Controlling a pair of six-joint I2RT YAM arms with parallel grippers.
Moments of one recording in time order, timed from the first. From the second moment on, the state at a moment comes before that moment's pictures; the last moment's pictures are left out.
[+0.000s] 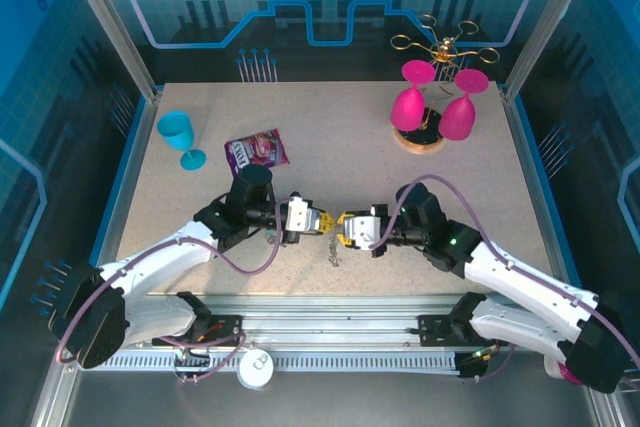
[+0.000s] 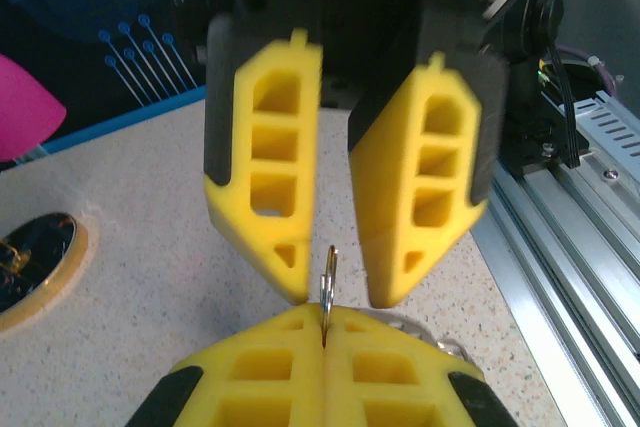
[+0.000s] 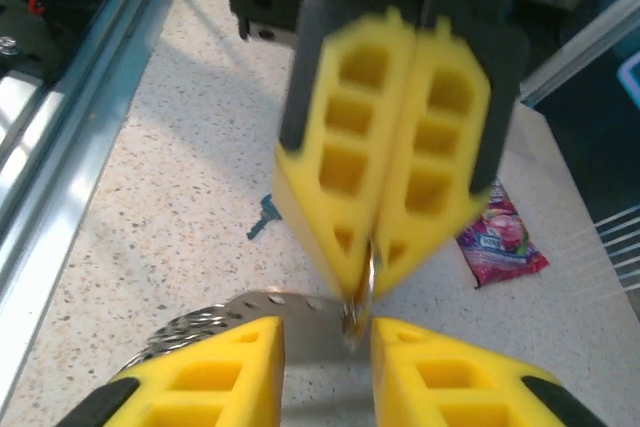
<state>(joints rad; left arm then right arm) -0.61 1.17 0.68 0.05 0.85 0.69 0.74 0.93 0.59 -0.10 -0.46 -0.77</state>
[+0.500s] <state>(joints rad) -0.62 1.17 0.67 0.13 0.87 0.67 0.70 0.91 0.46 0.23 -0.56 -0.61</state>
